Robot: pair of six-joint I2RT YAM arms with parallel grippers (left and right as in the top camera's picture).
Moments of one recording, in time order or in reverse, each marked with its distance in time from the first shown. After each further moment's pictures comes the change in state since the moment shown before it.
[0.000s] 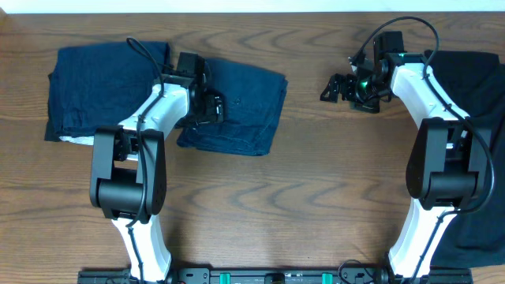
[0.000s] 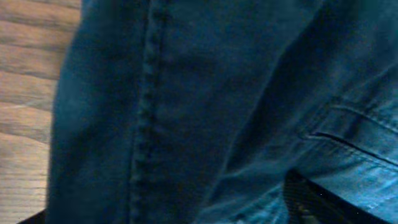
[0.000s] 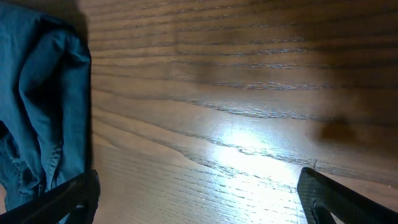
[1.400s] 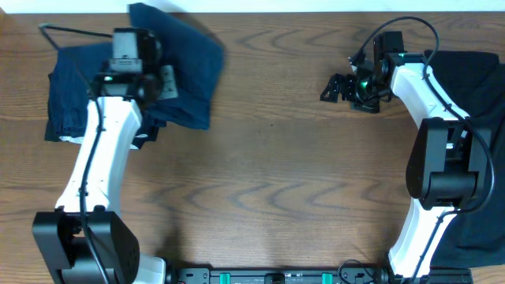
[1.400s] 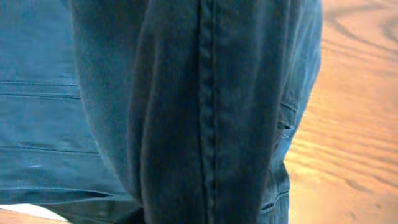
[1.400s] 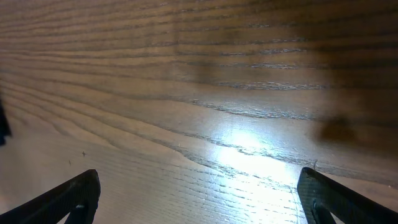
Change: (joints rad) left arm 0.177 -0.410 0.029 -0.034 -0.077 0.109; right arm 0.000 0.000 0.000 0.000 0.000 0.000
